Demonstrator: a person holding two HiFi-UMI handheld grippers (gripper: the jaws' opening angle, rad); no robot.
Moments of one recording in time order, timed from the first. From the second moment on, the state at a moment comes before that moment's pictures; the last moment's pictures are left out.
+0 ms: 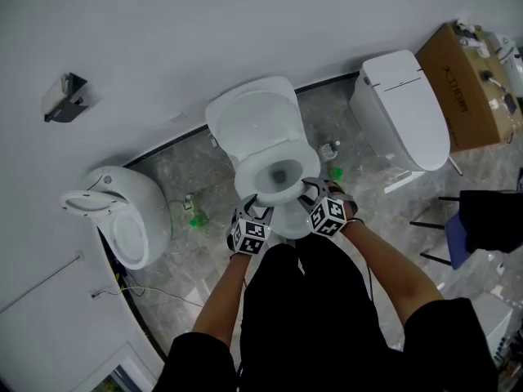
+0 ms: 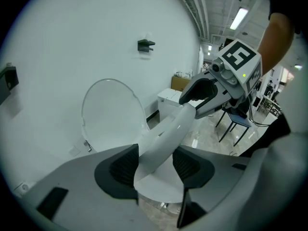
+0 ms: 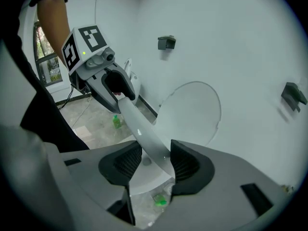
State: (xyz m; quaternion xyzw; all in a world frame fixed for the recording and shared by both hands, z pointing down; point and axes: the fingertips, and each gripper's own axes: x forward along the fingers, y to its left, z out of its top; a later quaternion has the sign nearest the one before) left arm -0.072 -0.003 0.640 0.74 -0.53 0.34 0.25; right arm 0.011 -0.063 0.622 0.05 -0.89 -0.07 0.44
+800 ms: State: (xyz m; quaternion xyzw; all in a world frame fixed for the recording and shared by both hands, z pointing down) left arm -0.021 0.060 0.689 0.76 -0.48 0.37 0.23; right arm 0.060 0.000 0.676 0.07 -0.85 -0.12 0.50
